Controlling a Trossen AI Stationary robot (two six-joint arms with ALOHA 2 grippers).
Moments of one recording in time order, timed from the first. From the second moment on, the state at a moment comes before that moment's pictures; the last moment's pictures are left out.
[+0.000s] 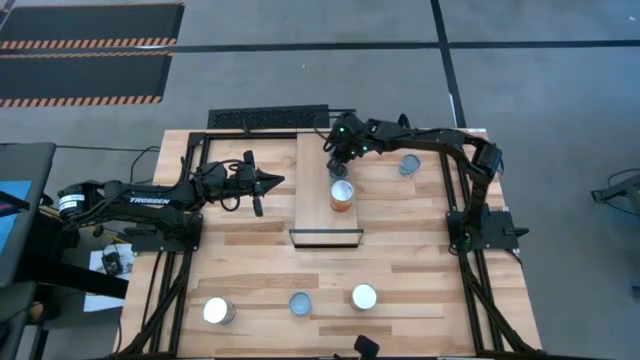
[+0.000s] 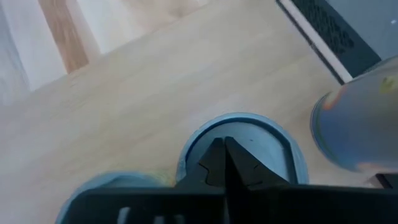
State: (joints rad) left arm 0.34 1.05 0.30 0.70 0.10 0.03; right arm -0.50 1.88 1.38 -0.44 -0.03 0.03
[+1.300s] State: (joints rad) left arm 0.34 1.05 0.30 0.70 0.10 0.03; right arm -0.60 1.89 1.66 -0.58 0.21 -0.09
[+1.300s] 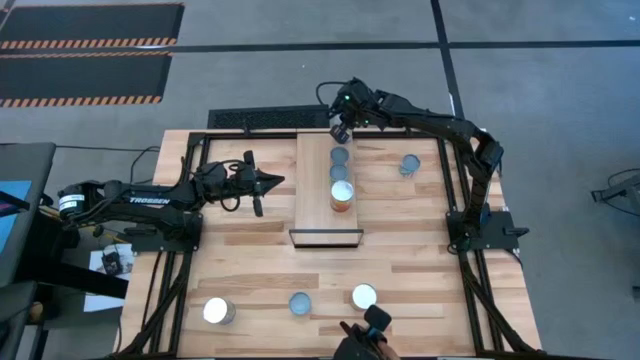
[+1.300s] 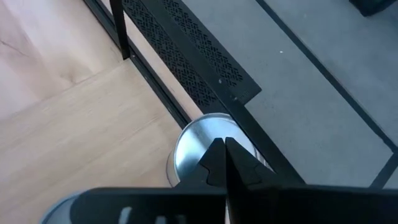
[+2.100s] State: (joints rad) left arm 0.34 1.05 0.30 0.70 0.10 0.03; right arm -0.59 1.89 1.58 -0.53 0.26 -0.24
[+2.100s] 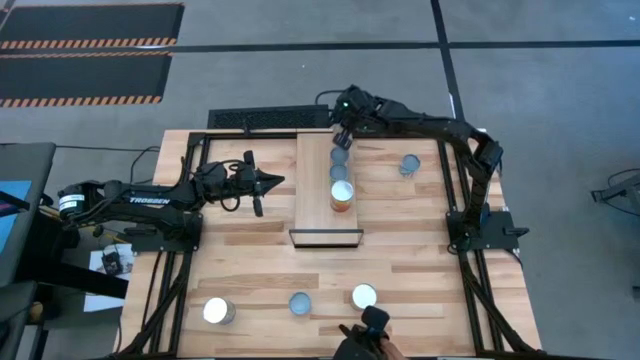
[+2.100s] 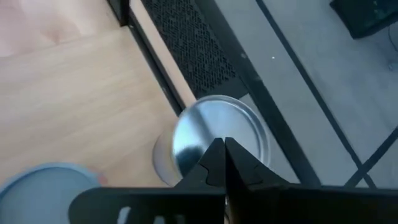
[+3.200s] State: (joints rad) left arm 0.34 1.05 0.30 0.70 0.10 0.03; right arm -0.54 1.92 1.62 -0.61 0.19 -0.26
